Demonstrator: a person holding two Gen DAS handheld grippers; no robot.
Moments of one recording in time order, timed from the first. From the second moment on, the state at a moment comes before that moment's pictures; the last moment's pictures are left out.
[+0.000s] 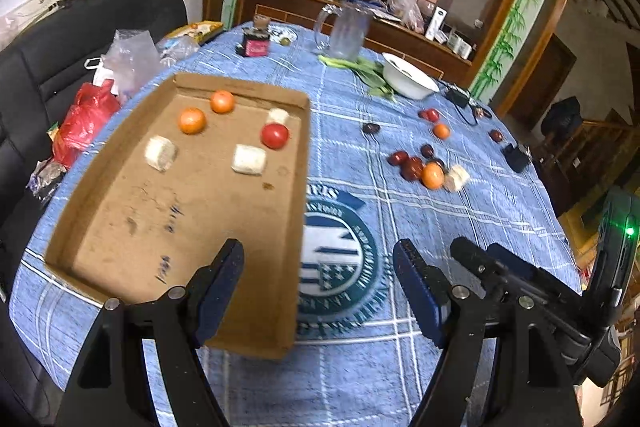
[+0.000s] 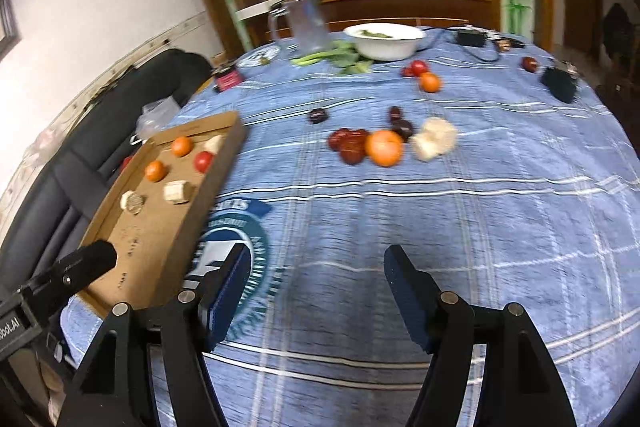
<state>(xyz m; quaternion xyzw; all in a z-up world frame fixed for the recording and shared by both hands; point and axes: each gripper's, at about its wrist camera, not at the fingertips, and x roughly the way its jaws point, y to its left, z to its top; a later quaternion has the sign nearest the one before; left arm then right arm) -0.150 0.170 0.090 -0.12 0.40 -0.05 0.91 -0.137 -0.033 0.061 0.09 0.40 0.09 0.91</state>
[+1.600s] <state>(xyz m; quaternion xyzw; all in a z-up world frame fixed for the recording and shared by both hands) -0.057 0.077 0.051 -0.06 0.45 -0.13 0.88 0.010 -0.107 0.019 0.07 0.44 0.07 0.89</state>
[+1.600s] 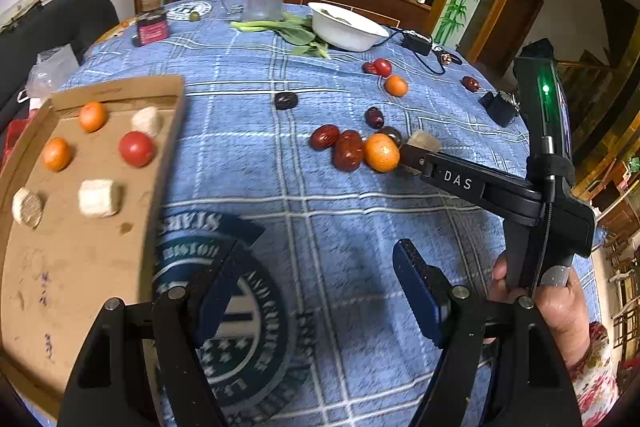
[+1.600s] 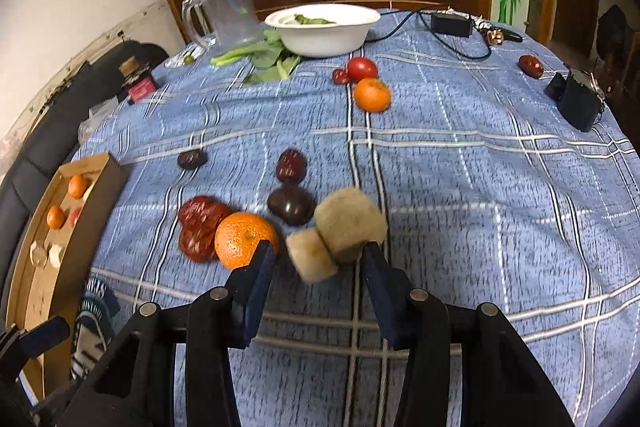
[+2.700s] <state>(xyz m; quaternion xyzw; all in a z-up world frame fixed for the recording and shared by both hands) 0.024 -0.040 0.029 0.17 0.40 -0.20 0.88 0.015 -0.198 0.015 0.27 0.43 0.09 0.86</state>
